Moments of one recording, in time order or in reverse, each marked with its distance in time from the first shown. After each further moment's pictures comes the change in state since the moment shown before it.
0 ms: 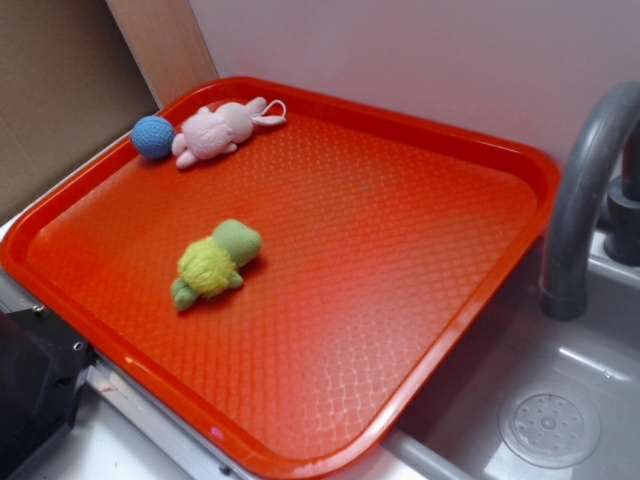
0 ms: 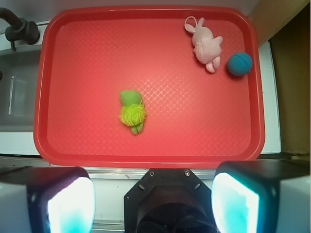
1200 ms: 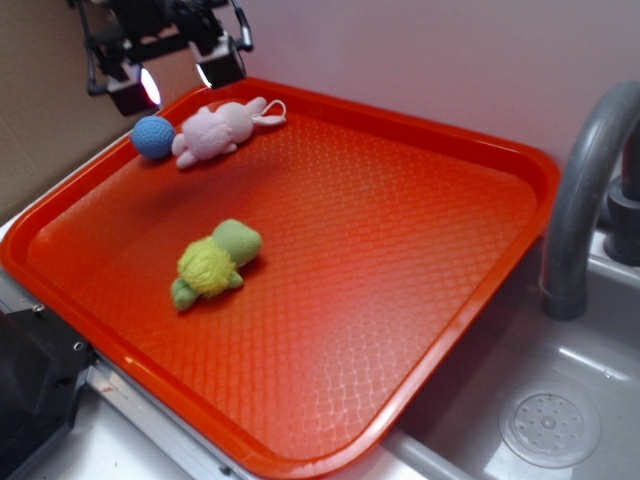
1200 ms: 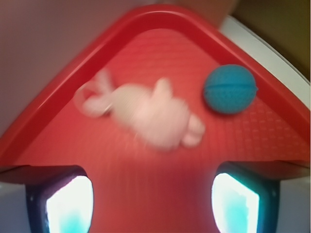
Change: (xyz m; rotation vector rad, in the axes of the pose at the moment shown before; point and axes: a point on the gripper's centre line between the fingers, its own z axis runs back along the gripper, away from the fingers) arm 0.142 0.086 -0.176 0.151 -0.056 0.958
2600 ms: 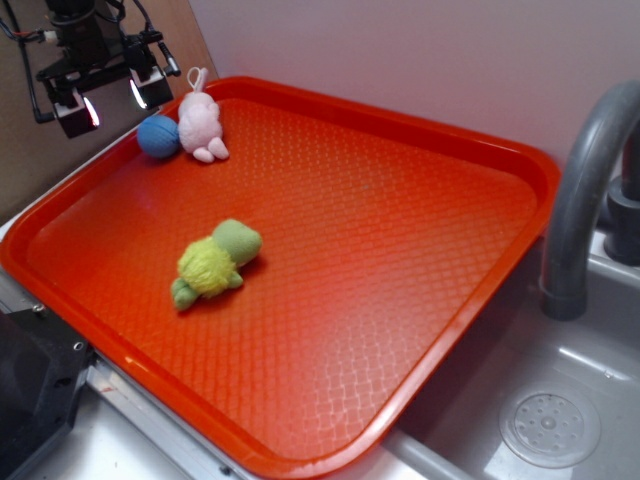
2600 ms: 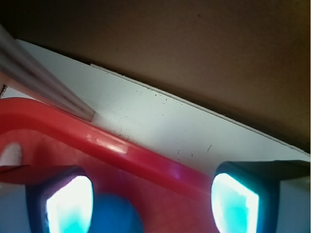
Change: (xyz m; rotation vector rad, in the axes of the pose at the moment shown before) arm 0.068 0.082 -0.032 0.106 -0.052 0.215
